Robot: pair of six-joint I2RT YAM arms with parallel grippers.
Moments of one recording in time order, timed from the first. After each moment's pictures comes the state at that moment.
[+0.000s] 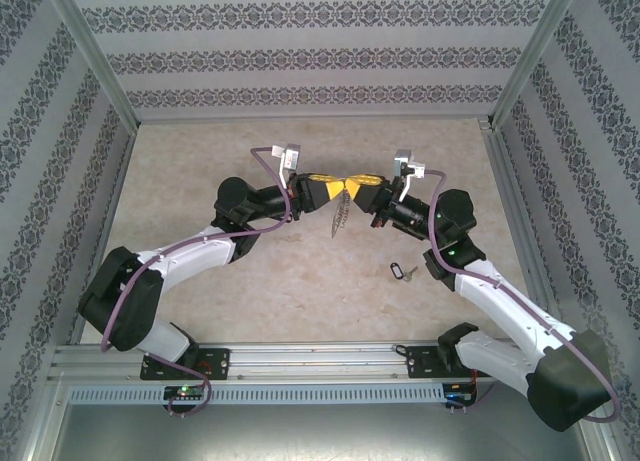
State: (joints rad) left arm -0.58 1.50 0.86 1.05 0.78 -0.93; right arm 0.45 1.01 0.65 0.60 -0.63 0.63
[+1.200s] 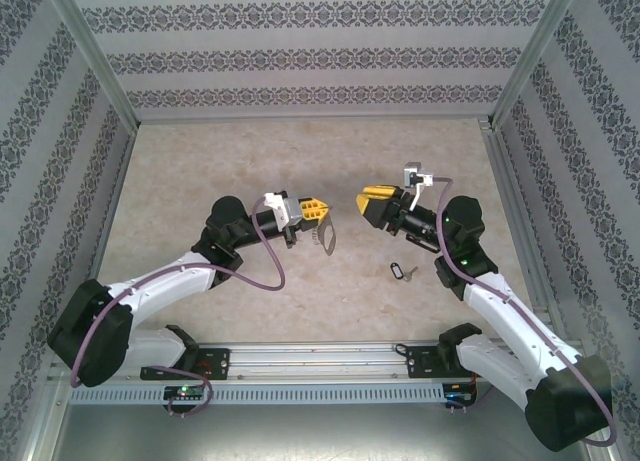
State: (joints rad) left arm -0.60 1.27 0.64 0.75 0.62 0.21; right arm 0.35 0.91 0.58 0.40 -0.69 0.63
